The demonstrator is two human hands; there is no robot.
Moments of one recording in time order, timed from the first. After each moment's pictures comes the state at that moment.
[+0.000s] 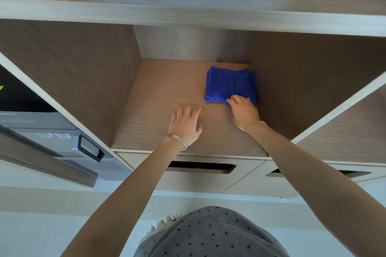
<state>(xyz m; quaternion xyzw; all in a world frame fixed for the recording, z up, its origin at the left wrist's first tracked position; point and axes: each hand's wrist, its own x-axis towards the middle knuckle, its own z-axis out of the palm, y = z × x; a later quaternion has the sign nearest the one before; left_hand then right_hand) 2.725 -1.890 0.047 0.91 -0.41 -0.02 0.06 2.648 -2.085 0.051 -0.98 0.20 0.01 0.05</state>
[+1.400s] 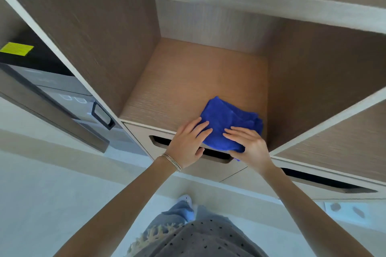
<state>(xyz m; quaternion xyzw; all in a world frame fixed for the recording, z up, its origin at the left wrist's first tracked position) 2.639 -1.838 0.042 0.86 -0.50 -0.02 0.09 2.533 -2.040 0.036 -0.96 -0.02 -0.17 0.23</state>
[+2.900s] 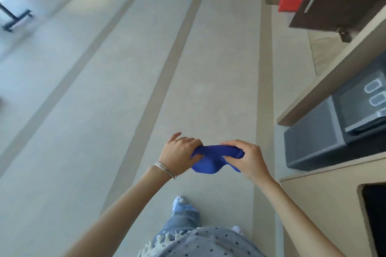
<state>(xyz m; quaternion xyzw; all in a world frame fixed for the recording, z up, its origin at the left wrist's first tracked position) 2.189 -1.506 0.066 0.92 0.36 -0.01 0.16 2.372 -1.619 0.058 -0.71 -0.49 0.29 0.41</state>
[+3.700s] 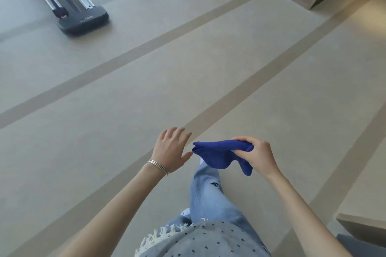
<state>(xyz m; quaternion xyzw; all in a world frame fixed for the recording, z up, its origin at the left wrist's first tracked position) 1.947 -1.363 0.017 0.75 0.65 0.00 0.12 2.203 -1.324 0.048 -0.58 -0.64 0.44 0.24</state>
